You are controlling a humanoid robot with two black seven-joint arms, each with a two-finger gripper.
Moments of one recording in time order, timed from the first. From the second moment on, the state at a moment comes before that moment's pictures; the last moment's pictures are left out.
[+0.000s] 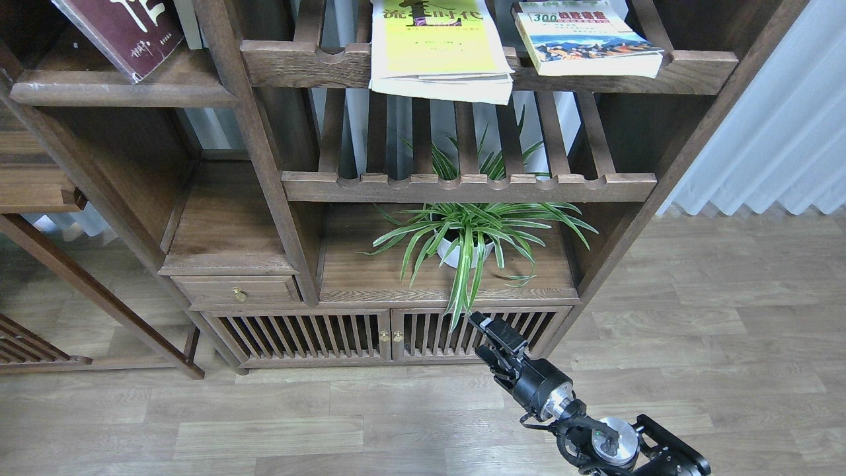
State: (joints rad) left arm -1.29 0.62 -0.74 -0.35 -0.33 -0.49 0.49; right arm 0.15 0.01 1.00 0.64 0.25 0.56 -0.27
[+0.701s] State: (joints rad) left arm -1.35 0.61 -0.73 -0.34 -0.32 -0.49 0.49; right arm 0.16 0.01 1.03 0.66 0.26 0.56 -0.27
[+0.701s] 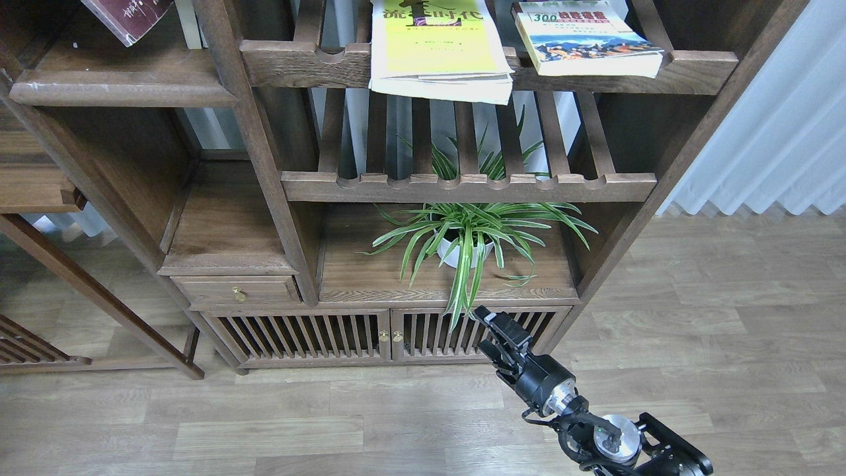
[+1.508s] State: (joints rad) left arm -1.35 0.61 -0.61 -0.32 -0.32 -0.49 0.49; right arm 0.16 0.01 1.03 0.67 0.26 0.56 -0.27
